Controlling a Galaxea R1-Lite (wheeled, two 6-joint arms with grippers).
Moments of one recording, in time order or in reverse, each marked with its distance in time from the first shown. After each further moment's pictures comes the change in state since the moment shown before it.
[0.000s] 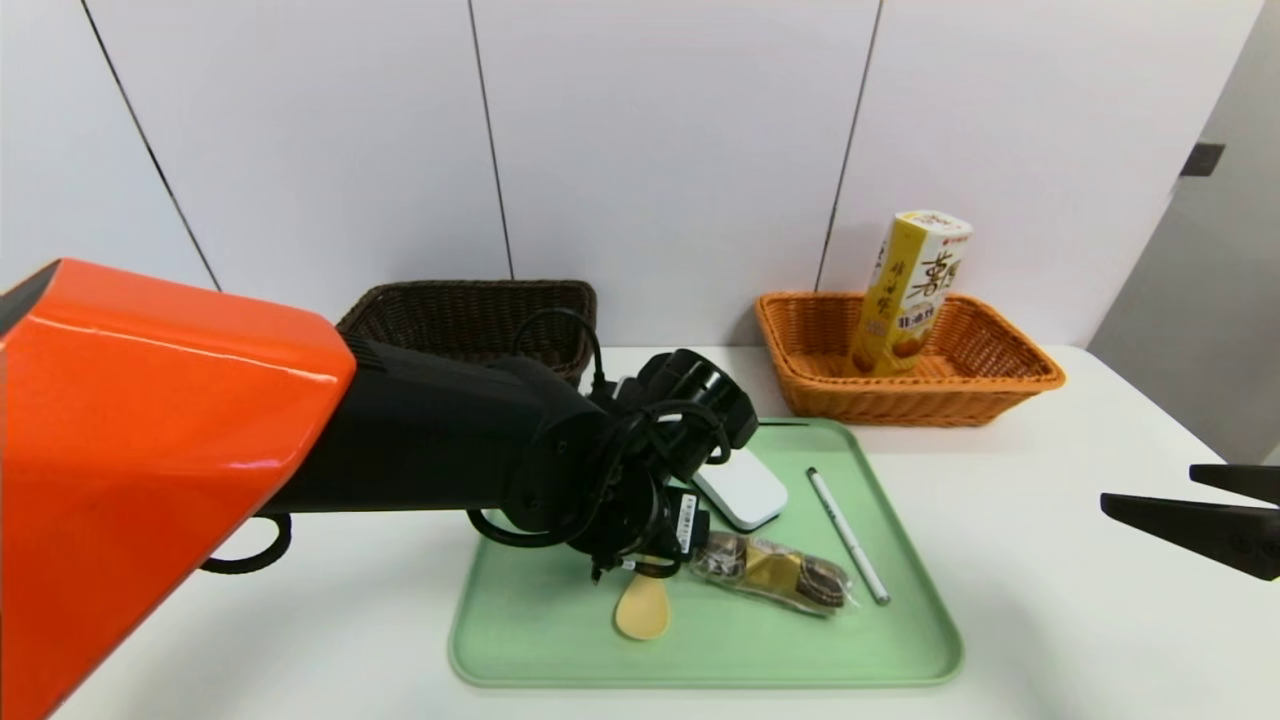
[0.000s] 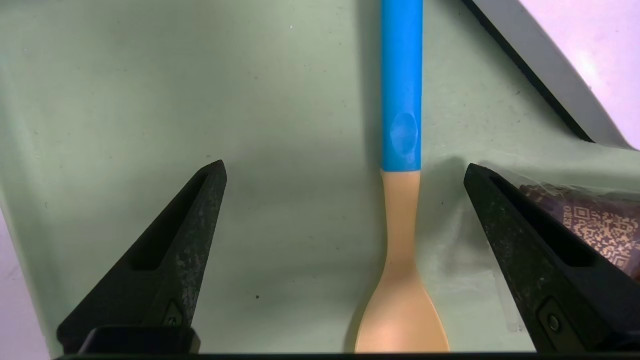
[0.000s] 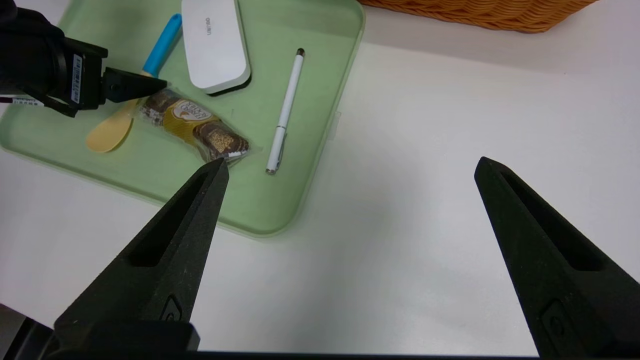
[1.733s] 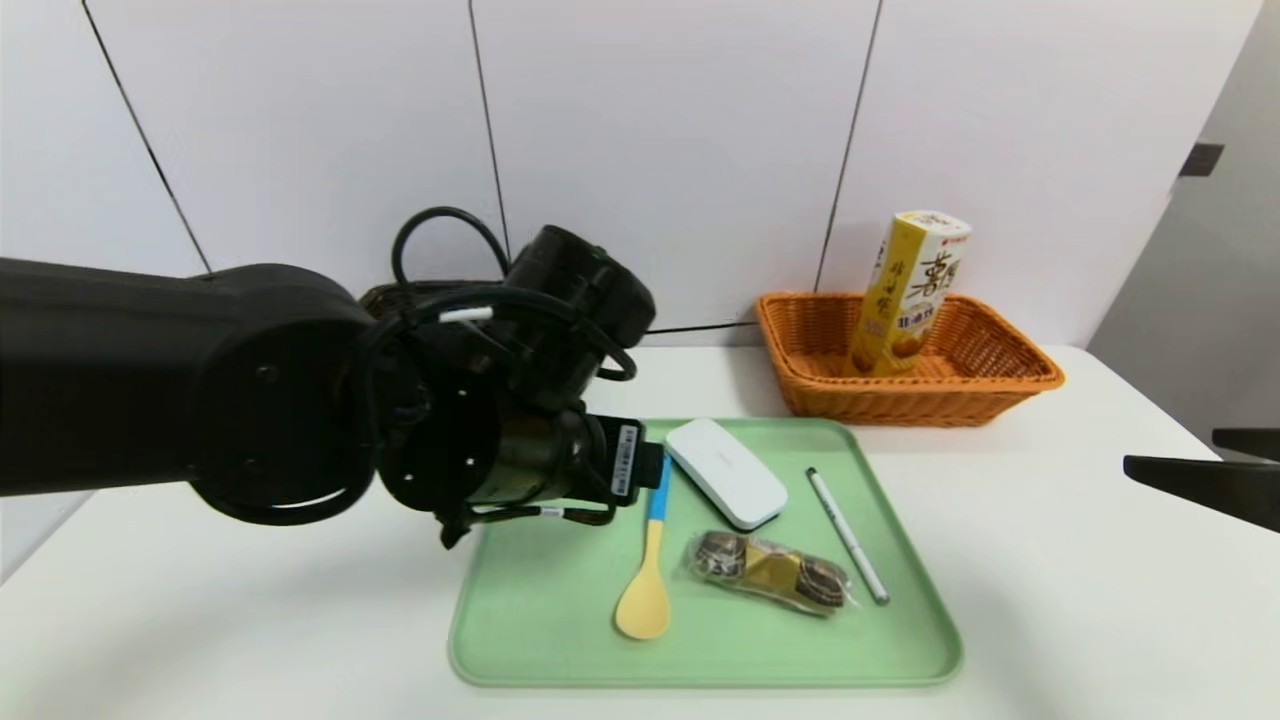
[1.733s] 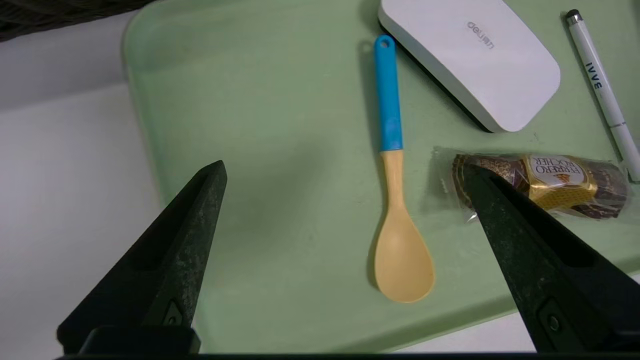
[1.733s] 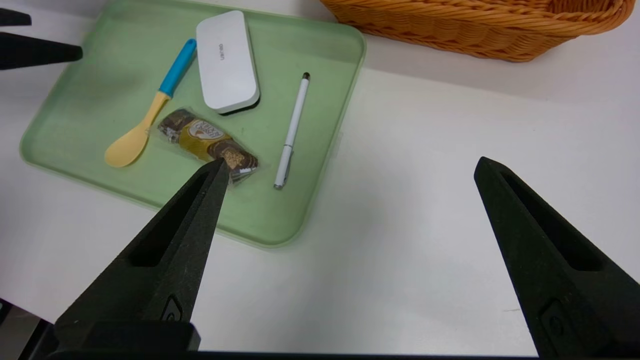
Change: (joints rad) left arm 0.040 -0.276 0.111 -0.043 -0.049 0.086; right arm 0.001 0.001 -0.100 0.066 0.000 0.002
